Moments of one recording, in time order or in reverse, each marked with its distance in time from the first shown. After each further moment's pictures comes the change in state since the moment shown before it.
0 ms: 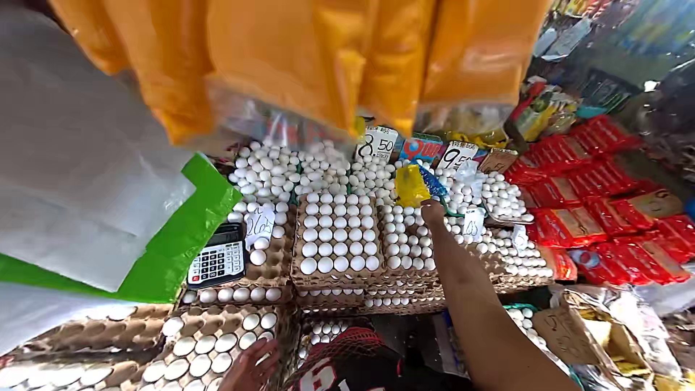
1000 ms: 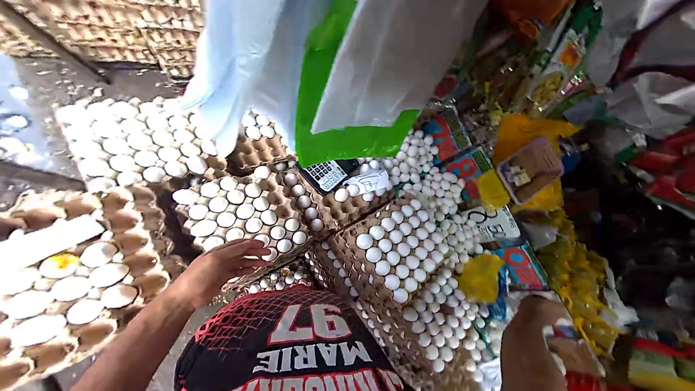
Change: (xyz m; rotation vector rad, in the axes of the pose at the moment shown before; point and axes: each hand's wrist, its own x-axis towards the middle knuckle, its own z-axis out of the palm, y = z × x) left_hand -0.044 -0.023 -0.003 -0.148 0.439 0.074; right_hand 0.077 -0.089 -0.066 -0.451 0.354 -0.231
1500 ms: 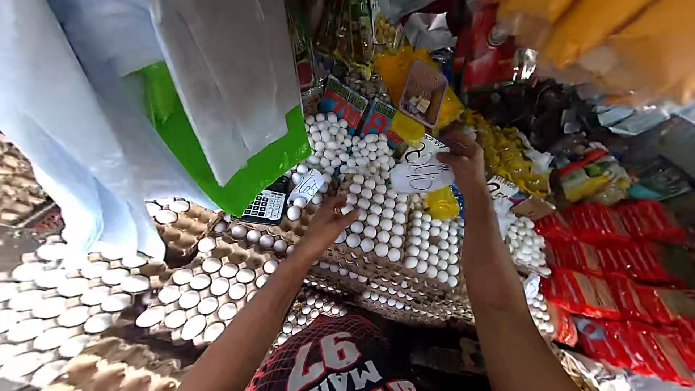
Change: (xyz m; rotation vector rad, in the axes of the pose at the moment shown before) left_hand 0.058 0.127 0.225 0.597 -0.541 0.478; right_hand -0.106 -0.157 -0.133 1.106 -0.346 -0.540
